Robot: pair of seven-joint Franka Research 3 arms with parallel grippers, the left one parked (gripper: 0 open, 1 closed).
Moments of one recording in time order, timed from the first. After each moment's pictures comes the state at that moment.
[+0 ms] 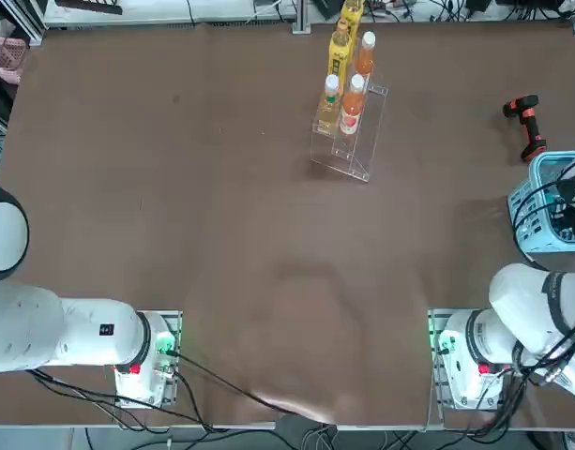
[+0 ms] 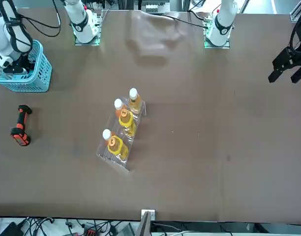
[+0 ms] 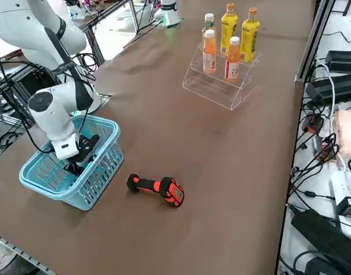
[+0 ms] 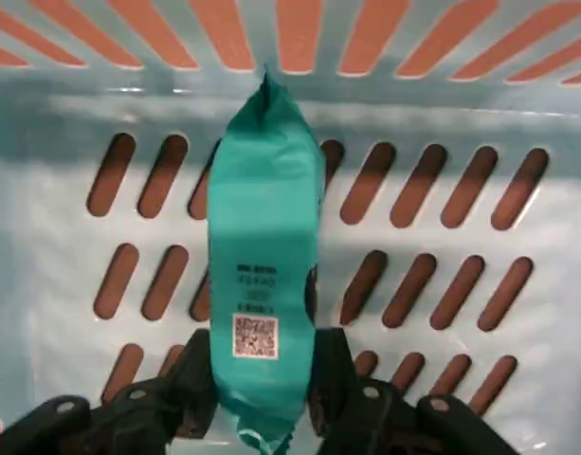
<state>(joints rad) -0.79 0.19 -0.08 -2.60 -0.08 2.78 -0.84</state>
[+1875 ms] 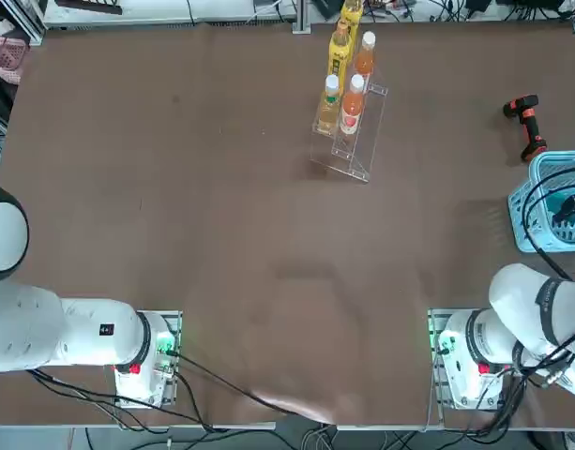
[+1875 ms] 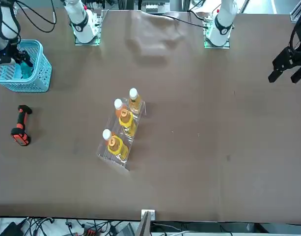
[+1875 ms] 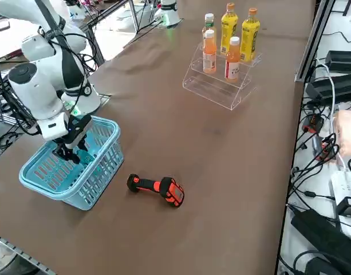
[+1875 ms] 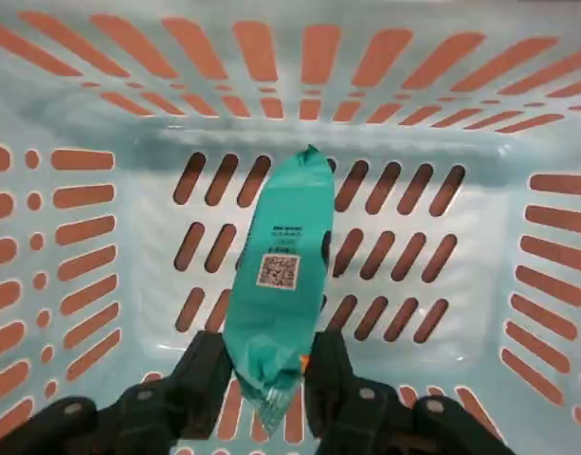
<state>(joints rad) -0.78 -0.08 -0.07 -2.59 -0.08 2.48 -0.84</state>
